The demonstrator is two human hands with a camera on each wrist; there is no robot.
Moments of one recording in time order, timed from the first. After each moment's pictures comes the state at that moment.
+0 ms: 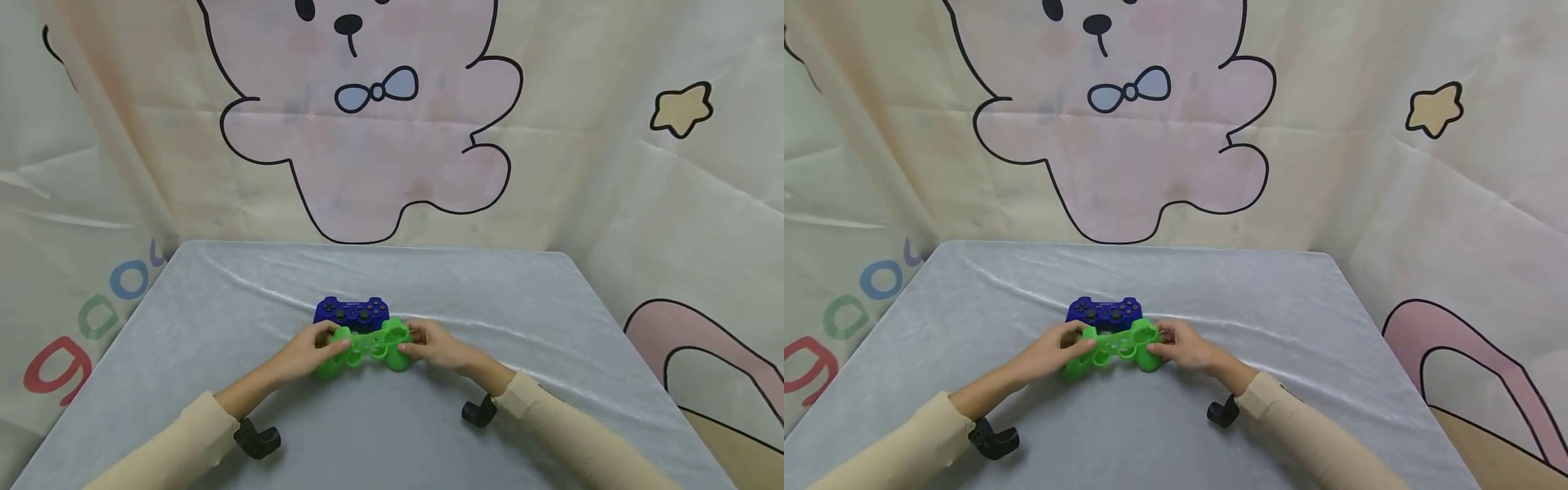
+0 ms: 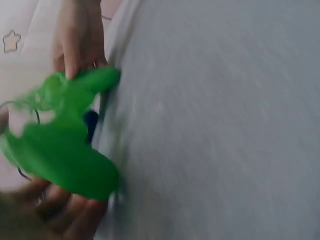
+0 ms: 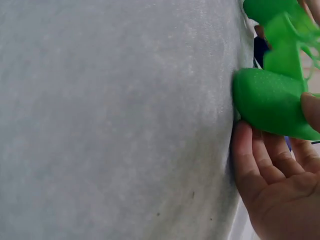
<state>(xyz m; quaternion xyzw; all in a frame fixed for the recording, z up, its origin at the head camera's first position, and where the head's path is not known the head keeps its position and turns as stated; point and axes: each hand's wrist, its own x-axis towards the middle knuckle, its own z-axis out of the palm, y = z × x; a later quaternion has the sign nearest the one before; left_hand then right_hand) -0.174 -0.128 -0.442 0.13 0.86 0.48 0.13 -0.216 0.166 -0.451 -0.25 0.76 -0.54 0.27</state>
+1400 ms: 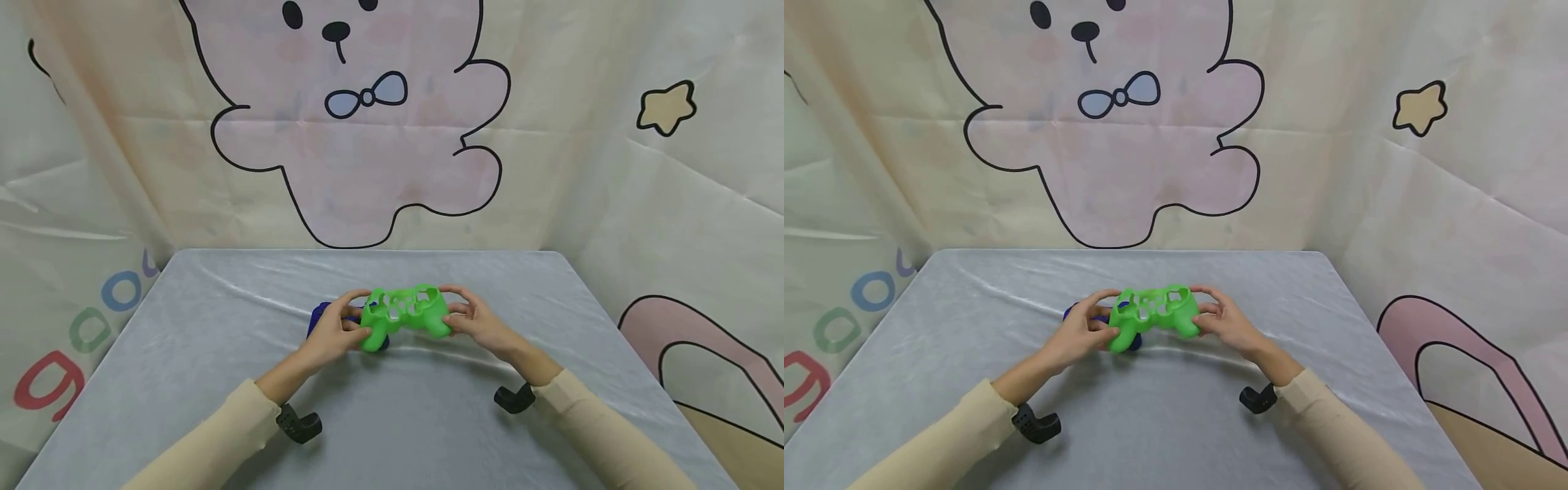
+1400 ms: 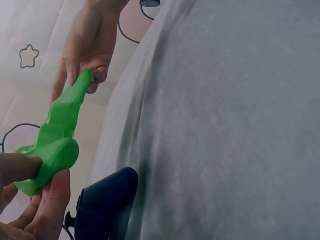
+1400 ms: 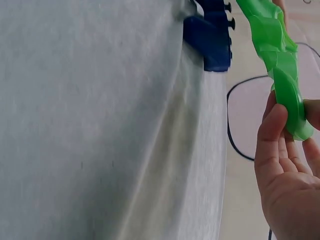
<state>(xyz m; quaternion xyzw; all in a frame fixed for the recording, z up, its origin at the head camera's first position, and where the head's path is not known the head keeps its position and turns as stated) -0.200 -0.077 -0.421 0.15 0.76 0.62 0.10 -0.229 0.244 -0.418 -0.19 0.74 -0.61 0.18</state>
